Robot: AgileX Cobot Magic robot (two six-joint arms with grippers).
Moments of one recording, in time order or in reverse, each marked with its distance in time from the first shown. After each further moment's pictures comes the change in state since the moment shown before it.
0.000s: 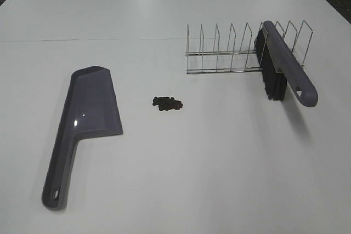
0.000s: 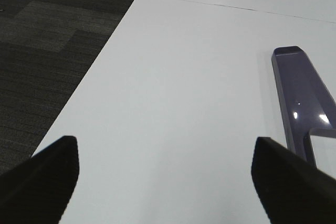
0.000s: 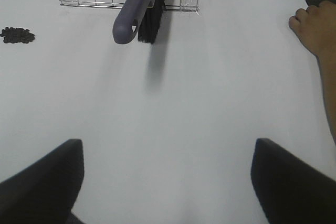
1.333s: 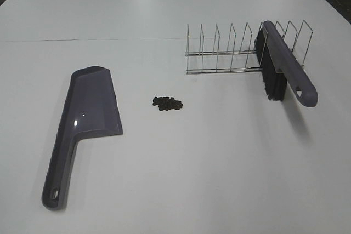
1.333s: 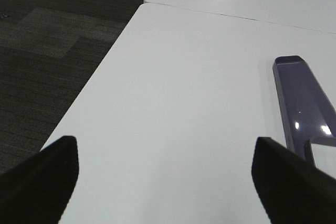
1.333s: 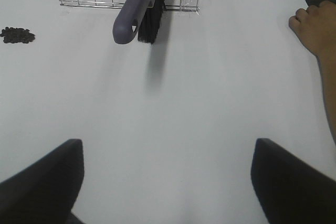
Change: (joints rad) left arm 0.000 -0.032 0.000 0.009 0.003 -0.011; right arm 0.000 0.000 0.000 0.000 0.000 0.000
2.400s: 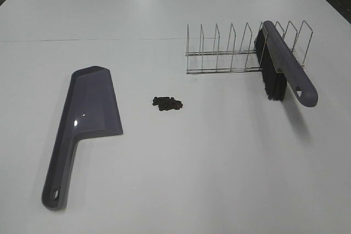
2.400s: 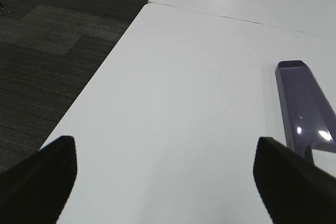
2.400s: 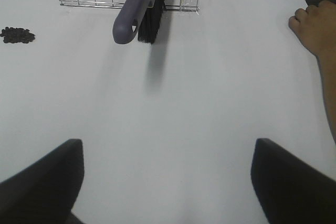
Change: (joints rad) left arm 0.000 0.000 0.000 0.019 0.000 -0.042; right arm 0.000 0.000 0.000 0.000 0.000 -0.001
